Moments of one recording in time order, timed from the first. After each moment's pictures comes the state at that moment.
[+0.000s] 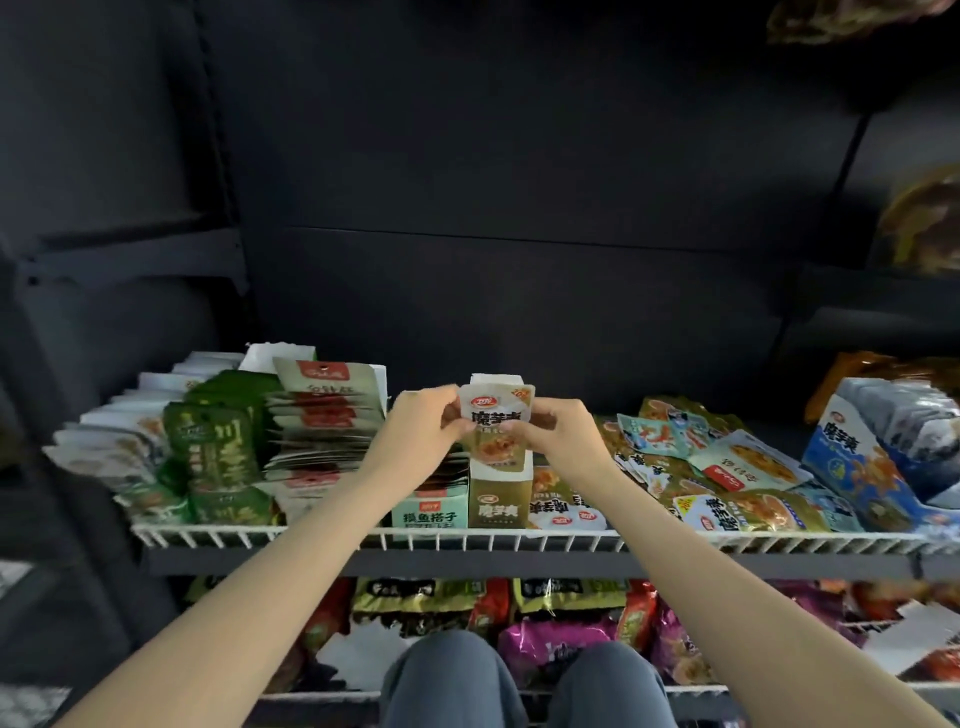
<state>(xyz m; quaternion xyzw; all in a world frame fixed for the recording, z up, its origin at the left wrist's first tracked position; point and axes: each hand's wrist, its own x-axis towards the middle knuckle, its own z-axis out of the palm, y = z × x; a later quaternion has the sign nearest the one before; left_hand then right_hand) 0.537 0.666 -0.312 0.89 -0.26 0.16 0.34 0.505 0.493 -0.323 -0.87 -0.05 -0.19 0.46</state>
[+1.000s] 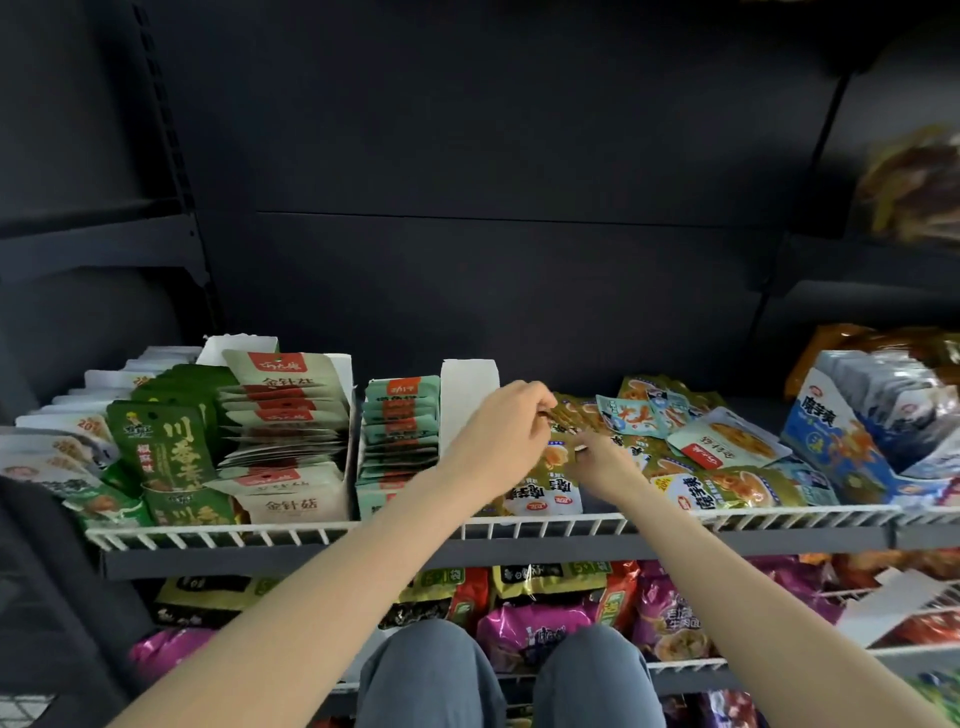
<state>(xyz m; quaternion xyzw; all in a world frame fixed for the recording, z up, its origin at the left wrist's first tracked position) 0.503 0.578 -0.311 0.87 -0.36 0.12 0.32 0.511 0.415 -0.371 -0.94 0.16 -0.03 0.31</state>
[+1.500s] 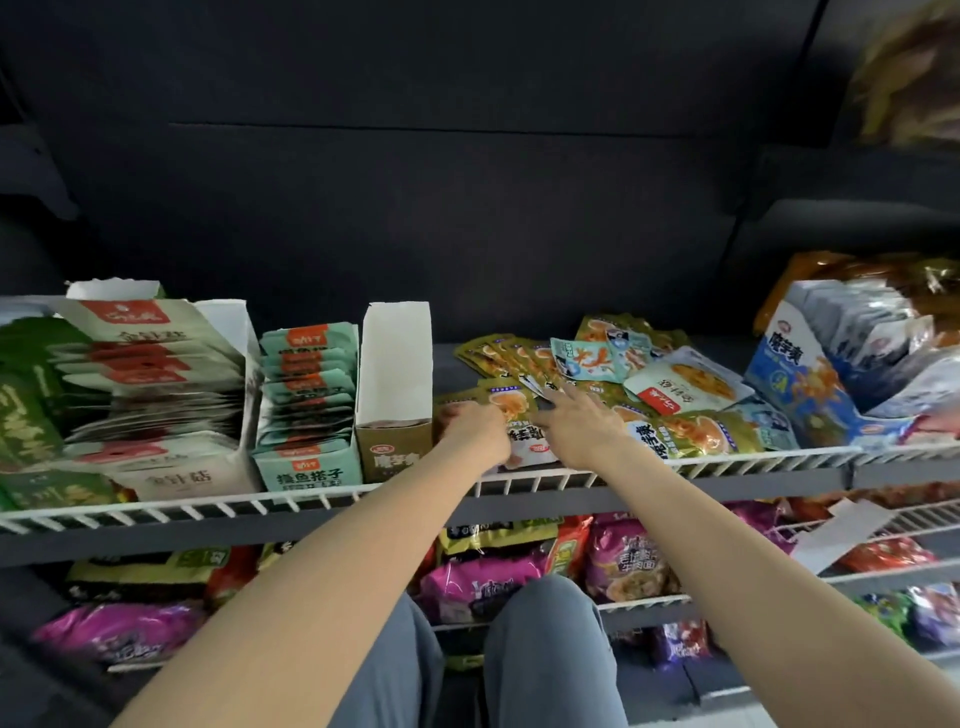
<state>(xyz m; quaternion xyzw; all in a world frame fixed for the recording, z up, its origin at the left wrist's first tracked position) 0.540 0.486 -0.378 0.98 -0.16 -0.12 0.09 0.524 0.357 -0.402 -1.00 0.04 0.06 -0.03</state>
